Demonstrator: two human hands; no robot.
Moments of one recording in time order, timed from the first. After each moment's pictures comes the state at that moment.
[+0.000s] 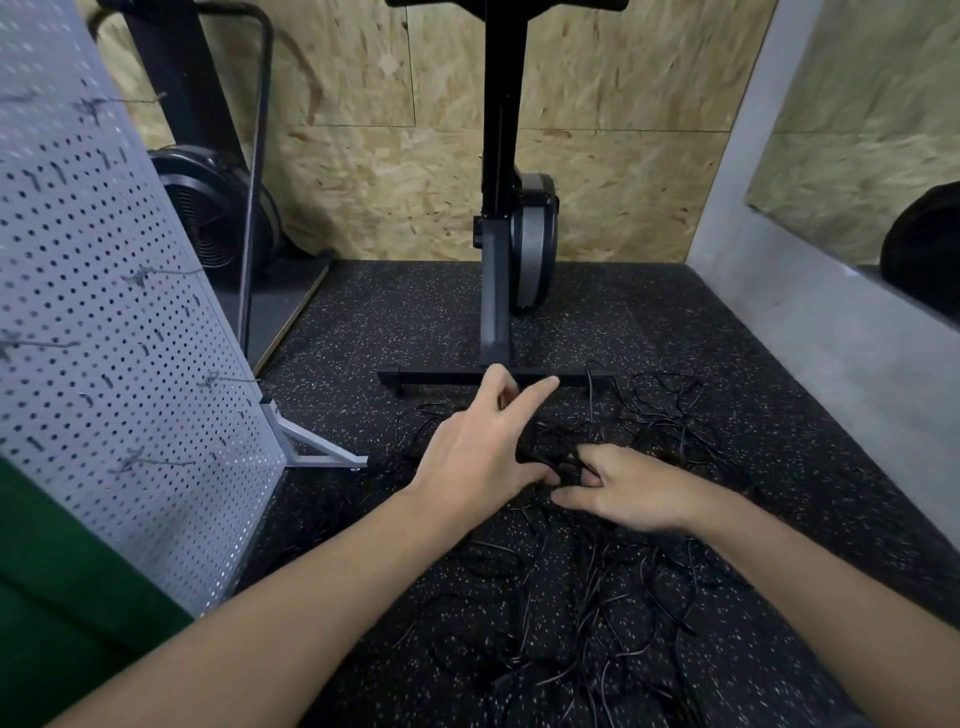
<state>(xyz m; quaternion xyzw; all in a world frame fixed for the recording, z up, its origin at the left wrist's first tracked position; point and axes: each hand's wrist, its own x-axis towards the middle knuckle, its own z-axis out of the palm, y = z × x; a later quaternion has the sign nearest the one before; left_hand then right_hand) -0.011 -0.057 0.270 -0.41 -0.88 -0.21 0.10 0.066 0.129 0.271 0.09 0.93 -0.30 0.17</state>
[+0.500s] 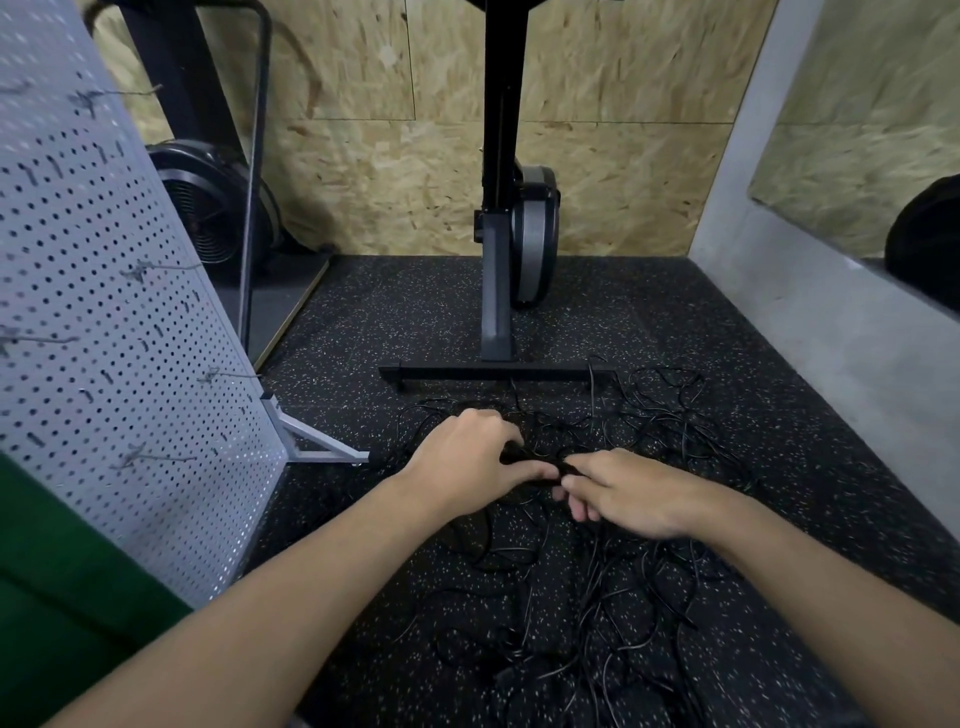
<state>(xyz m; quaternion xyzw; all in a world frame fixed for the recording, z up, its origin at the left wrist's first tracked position) -0.033 -0.060 0.257 -0.39 -0.91 -0.14 -0.03 0.075 0.126 0.273 0.03 0.95 -0.27 0.18</state>
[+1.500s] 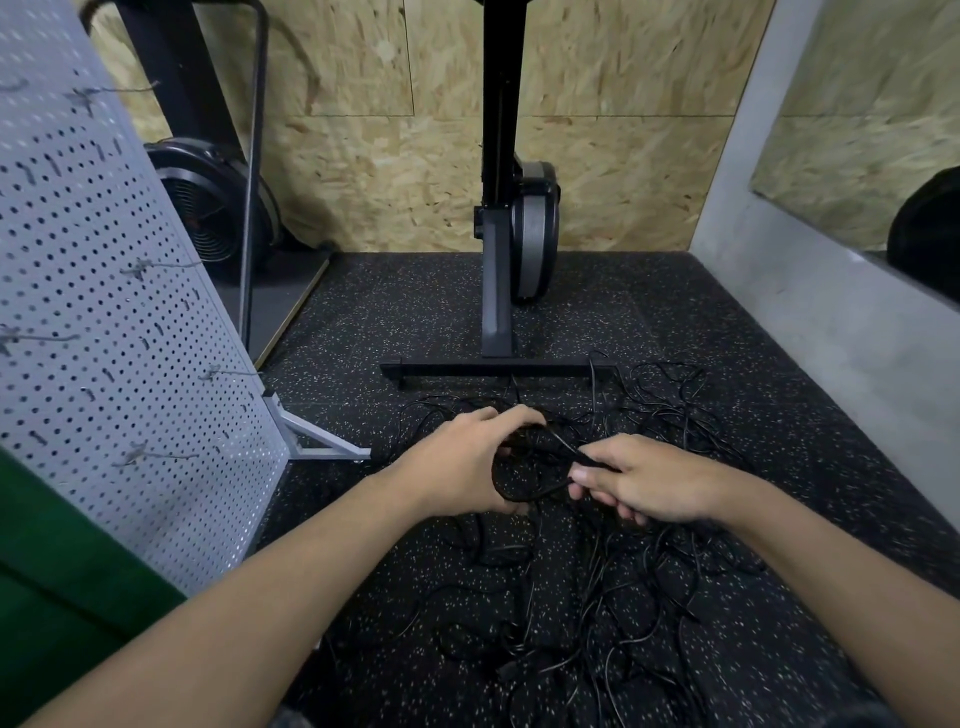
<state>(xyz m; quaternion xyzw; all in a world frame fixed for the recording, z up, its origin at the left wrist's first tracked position) -0.040 -0.073 0.249 -0.47 -0.85 -0.21 -0.11 0.079 0.139 0.281 0.05 0.91 -0.35 0.20</state>
